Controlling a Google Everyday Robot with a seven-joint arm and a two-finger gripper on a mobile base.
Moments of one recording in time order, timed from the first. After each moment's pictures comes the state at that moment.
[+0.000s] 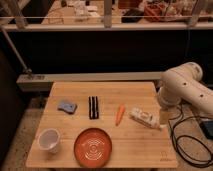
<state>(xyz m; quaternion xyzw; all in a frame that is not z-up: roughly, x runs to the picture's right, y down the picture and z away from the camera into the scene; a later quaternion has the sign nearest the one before) 0.282 0.109 0.685 -0.28 0.02 0.02 0.96</state>
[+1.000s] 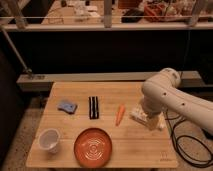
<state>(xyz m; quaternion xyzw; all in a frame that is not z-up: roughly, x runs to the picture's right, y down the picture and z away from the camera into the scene) 0.202 0.132 0.675 -0.28 0.00 -0.10 0.95</state>
